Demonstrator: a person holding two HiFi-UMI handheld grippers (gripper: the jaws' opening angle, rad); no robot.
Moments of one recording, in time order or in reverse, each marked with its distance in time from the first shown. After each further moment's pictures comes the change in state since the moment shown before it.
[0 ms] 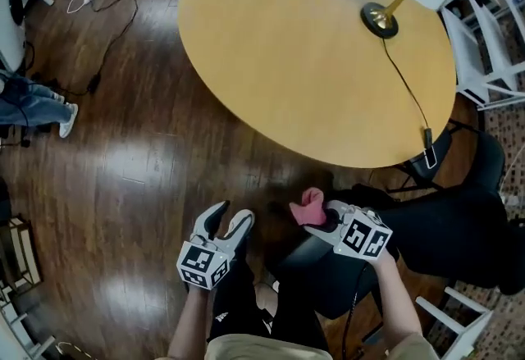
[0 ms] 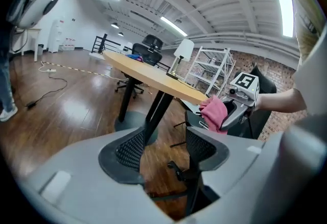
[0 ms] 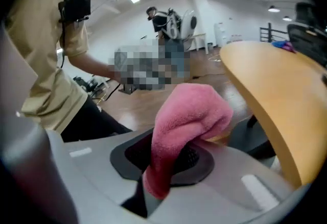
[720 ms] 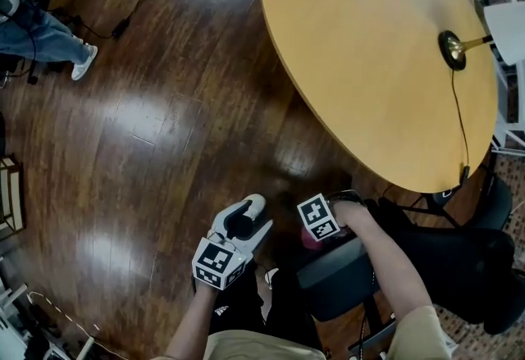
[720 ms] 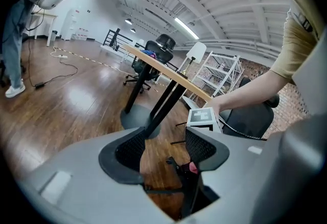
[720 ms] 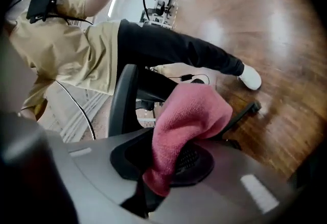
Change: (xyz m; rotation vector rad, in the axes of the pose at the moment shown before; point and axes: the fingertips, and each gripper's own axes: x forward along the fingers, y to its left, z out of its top) left arm -0.025 0.038 -0.042 -0.136 -0.004 0.031; right arm 0.098 0.056 -0.139 -0.209 1.105 1.053
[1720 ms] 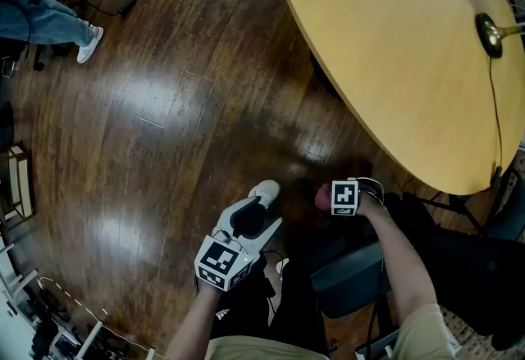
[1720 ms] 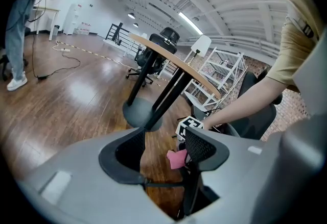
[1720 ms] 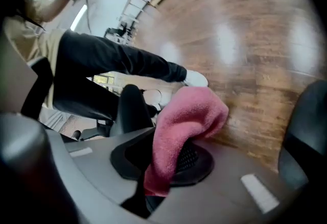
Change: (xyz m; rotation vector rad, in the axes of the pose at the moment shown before) left arm 0.009 0.019 -0.037 -0.019 0.048 0.020; right arm 0.018 -0.160 -0.024 0.218 -0.278 -0.399
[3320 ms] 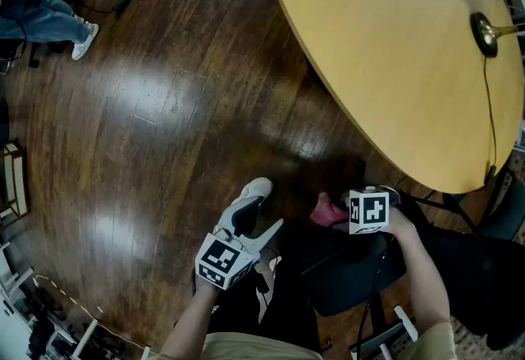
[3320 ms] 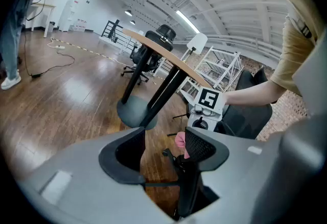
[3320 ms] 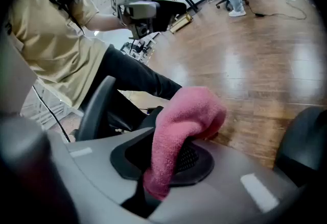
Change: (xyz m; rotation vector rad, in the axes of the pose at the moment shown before) left arm 0.014 -0.023 -0.006 0.004 0.024 -0.050; right arm -0.097 0.092 0.012 -0.164 -0.234 0.013
